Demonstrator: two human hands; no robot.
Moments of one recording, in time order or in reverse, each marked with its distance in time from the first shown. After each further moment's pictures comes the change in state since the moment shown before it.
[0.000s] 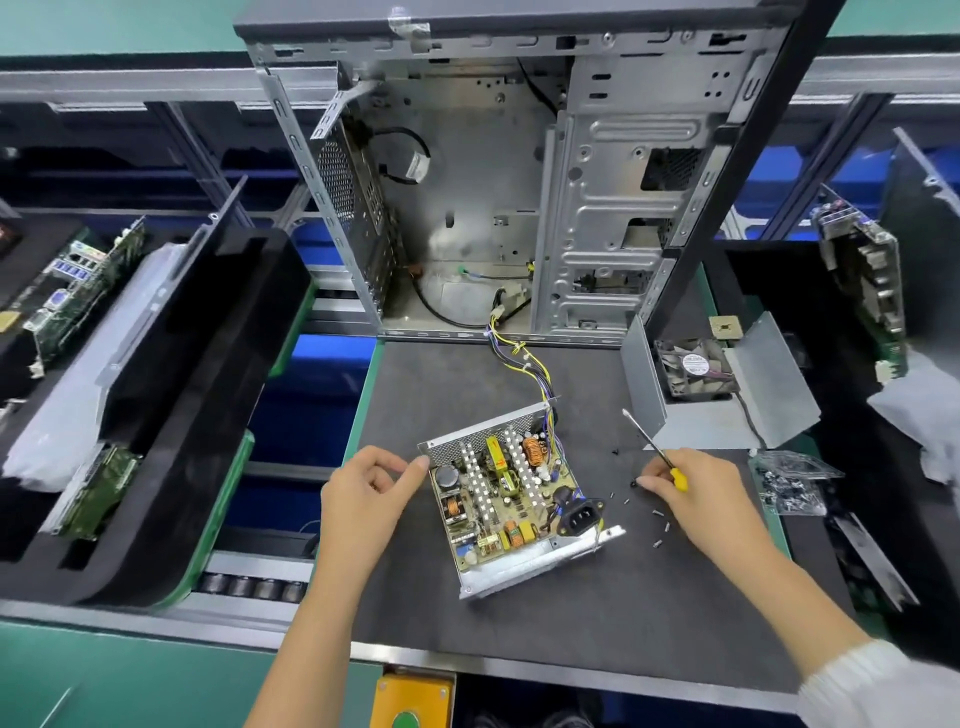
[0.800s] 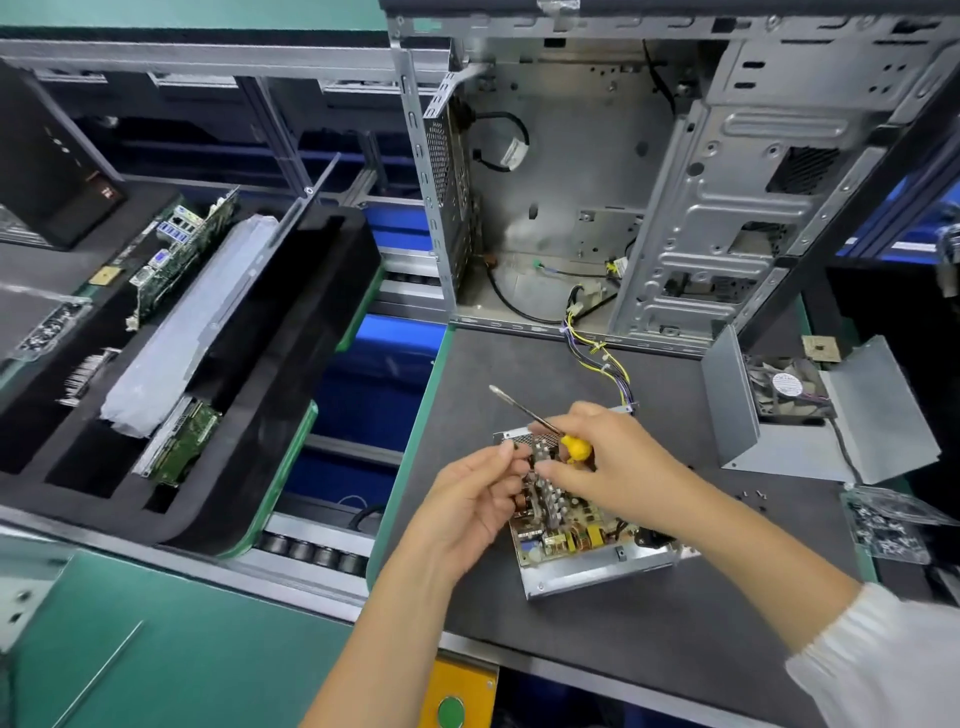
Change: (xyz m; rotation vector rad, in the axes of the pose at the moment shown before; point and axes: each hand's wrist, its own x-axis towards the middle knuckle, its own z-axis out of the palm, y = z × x) left_hand -0.010 0.013 0.011 -1.066 -0.468 -0.405; right_hand 0.000 -0.162 0.016 0.025 -0.386 -0.560
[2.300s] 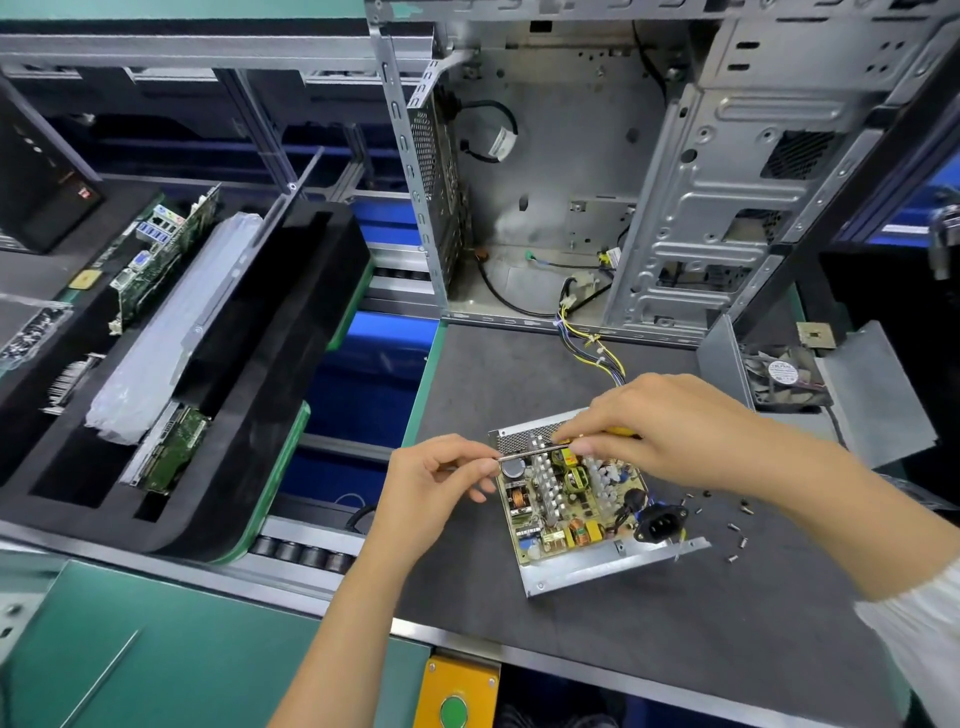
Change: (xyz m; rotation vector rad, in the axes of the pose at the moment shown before) left_hand 0.001 0.018 -0.035 0.776 -0.028 0.522; right_hand -0.003 -0.001 -0.057 -0.459 -0.191 -0.134
